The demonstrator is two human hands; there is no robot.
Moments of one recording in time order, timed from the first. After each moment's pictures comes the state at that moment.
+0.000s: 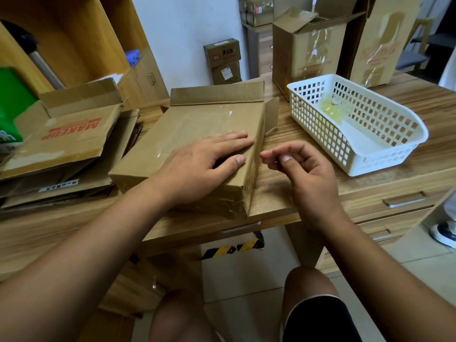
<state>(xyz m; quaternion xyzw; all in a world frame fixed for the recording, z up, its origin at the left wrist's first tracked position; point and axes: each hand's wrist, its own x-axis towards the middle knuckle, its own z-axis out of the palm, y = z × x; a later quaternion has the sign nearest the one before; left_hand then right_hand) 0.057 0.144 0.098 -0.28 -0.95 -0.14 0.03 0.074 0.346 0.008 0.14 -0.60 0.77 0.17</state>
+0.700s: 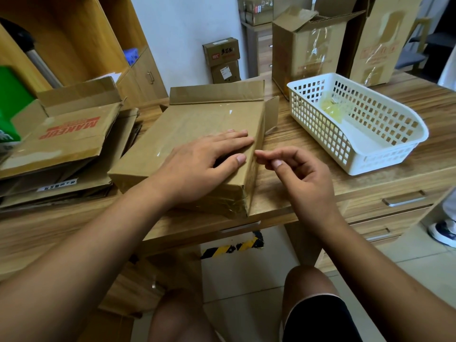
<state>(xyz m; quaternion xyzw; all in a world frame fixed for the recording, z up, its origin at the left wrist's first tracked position) 0.056 0.144 0.098 -0.28 -0.95 -0.14 0.03 0.077 0.344 0.004 0.17 -0.64 0.72 0.20</state>
